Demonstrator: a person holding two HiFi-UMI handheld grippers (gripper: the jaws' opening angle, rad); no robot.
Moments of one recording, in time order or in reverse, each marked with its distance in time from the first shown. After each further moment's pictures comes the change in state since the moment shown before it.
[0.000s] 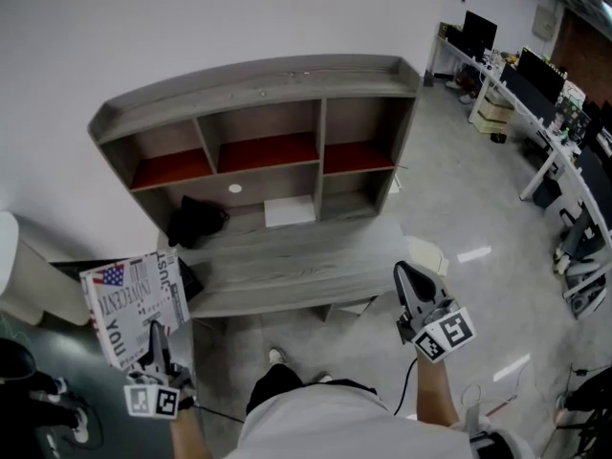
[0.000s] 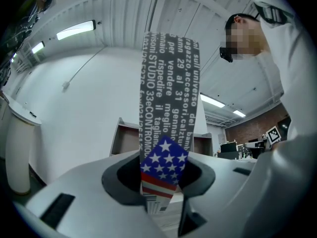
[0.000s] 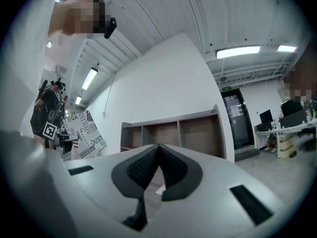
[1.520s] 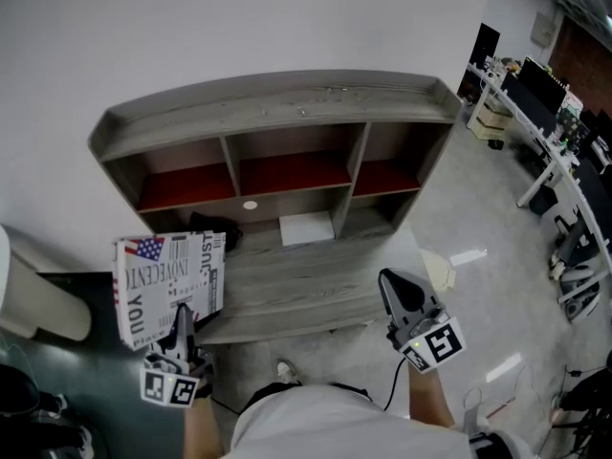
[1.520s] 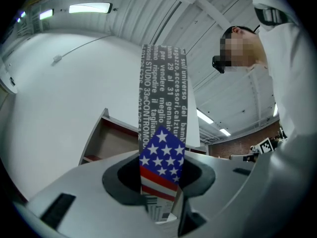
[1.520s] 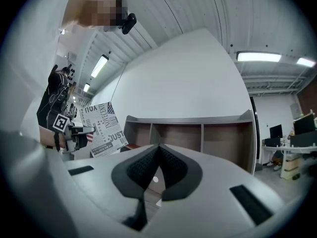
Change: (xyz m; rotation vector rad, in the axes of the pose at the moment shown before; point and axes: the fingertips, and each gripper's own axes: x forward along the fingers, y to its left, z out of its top) left arm 0.129 0.037 0.005 -0.137 -0.077 -0.207; right arm 0.139 0.074 0.014 -0.153 0.036 0.055
